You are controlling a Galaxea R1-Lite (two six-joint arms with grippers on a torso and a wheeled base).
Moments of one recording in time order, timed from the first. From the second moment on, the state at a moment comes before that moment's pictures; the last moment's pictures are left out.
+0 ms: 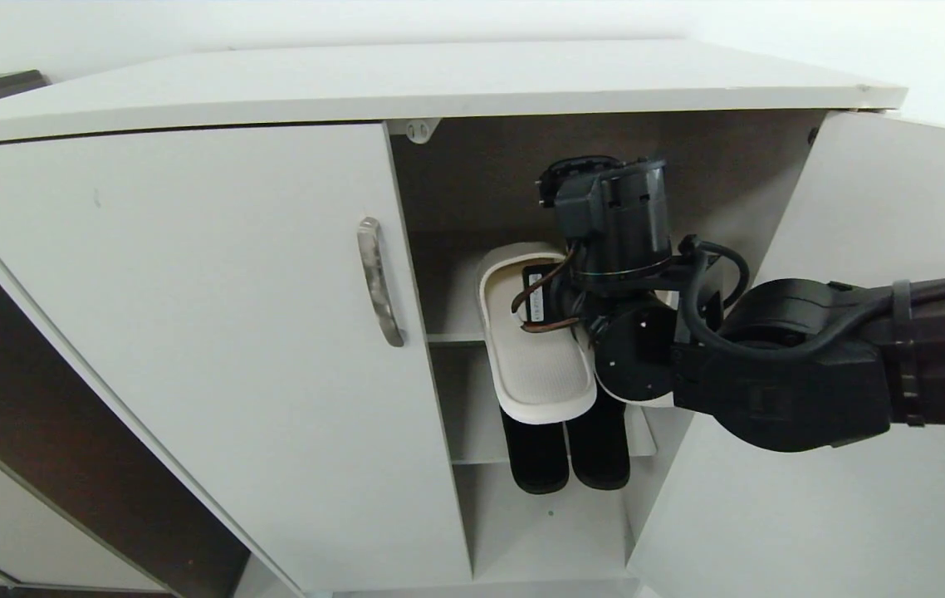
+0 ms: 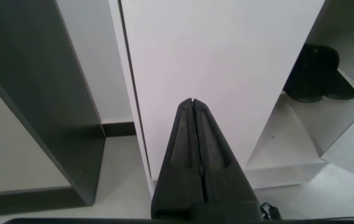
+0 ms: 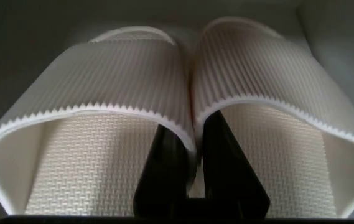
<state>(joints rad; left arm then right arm) 0.00 0.00 0.00 0.00 -0.03 0.00 0.90 1.94 -1.51 -0.25 -0.80 0.12</state>
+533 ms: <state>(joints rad) 0.00 0.00 0.00 0.00 -0.03 0.00 0.84 2.05 -1.65 -0.29 -0.79 0.10</state>
